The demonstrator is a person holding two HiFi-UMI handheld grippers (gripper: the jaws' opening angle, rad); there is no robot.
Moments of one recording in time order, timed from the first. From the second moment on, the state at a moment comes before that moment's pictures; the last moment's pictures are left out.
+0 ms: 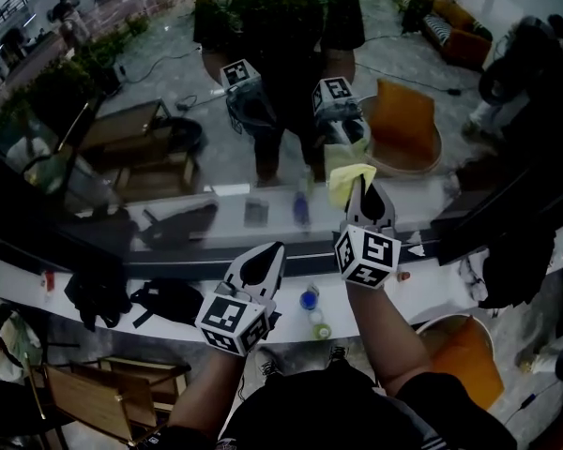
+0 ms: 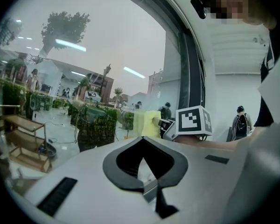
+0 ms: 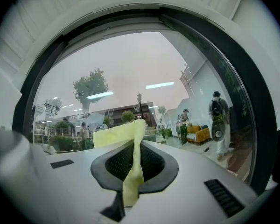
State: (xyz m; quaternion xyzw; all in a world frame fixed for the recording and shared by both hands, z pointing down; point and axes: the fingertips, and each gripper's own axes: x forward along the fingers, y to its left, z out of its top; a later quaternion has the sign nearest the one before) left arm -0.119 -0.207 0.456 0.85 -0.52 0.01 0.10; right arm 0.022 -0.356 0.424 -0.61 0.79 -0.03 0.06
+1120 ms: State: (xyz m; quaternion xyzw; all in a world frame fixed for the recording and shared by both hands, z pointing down) left arm -0.308 -0.142 0.488 0.80 -0.58 0.03 0.12; right arm -0.210 -0.304 0.470 -0.54 0.83 -0.07 0.07
